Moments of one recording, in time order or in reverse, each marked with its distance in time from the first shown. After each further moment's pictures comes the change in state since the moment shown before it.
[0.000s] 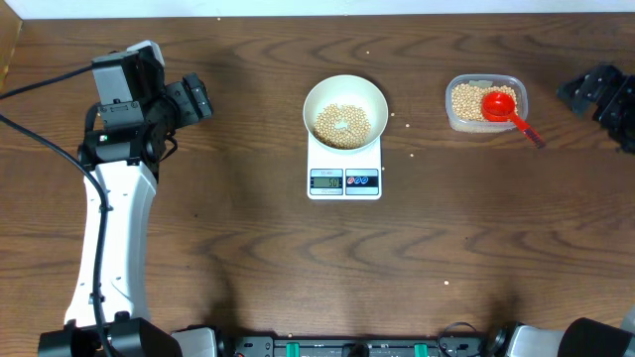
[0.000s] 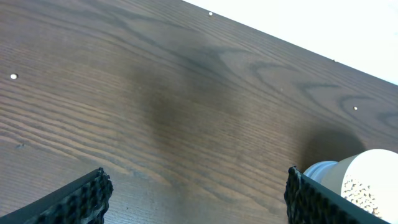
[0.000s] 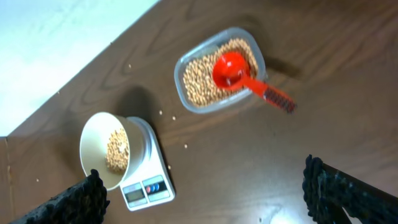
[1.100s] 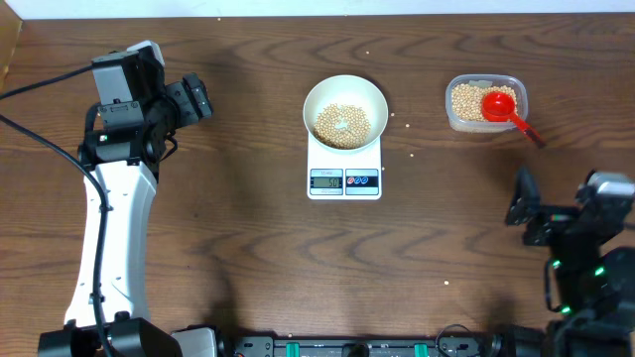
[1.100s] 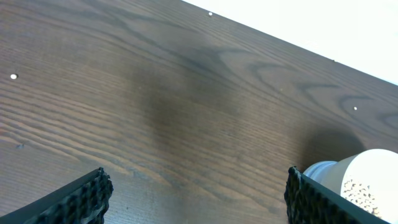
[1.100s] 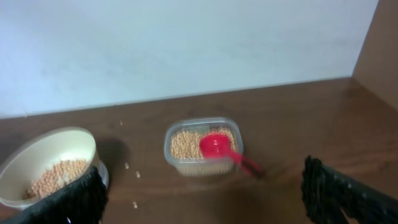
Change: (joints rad) left arm 0.000 0.000 0.000 0.000 0.000 0.000; right arm 0.254 -1.107 -1.127 0.853 0.333 -0.139
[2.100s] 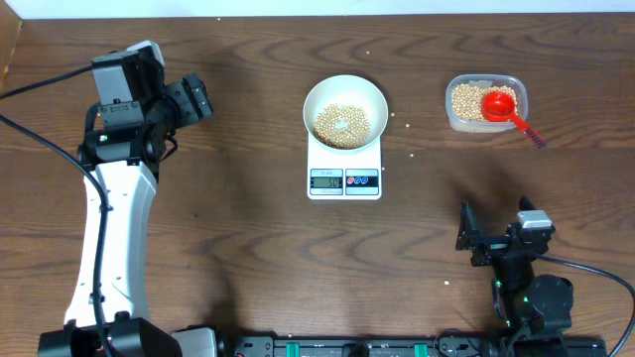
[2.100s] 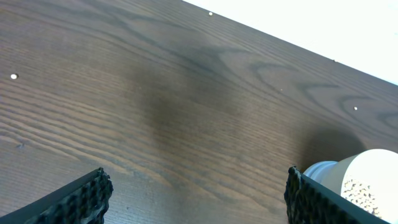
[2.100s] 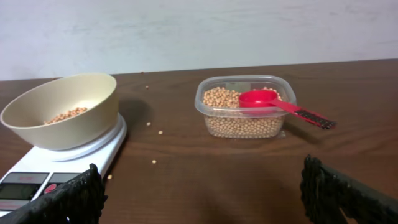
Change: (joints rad) left arm 0.000 0.000 0.000 0.000 0.000 0.000; right arm 0.274 -0.379 -0.552 0.236 0.134 0.027
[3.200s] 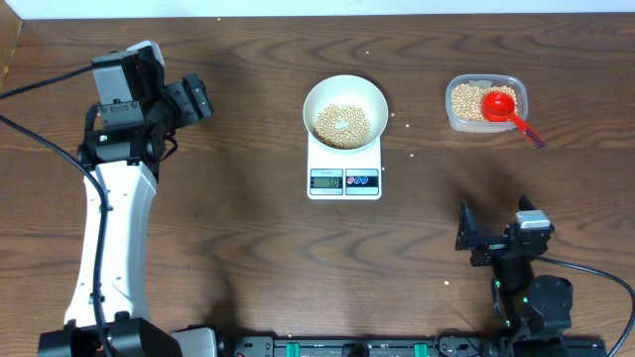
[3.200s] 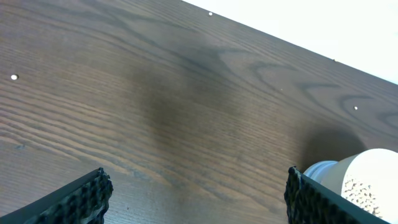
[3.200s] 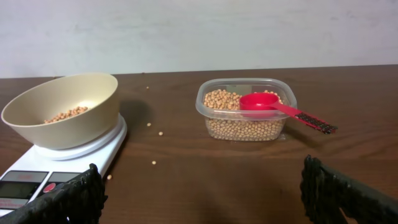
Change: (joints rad) left arm 0.000 0.000 0.000 0.000 0.000 0.004; right arm 0.004 -0.001 -0.003 0.010 0.000 -0.018
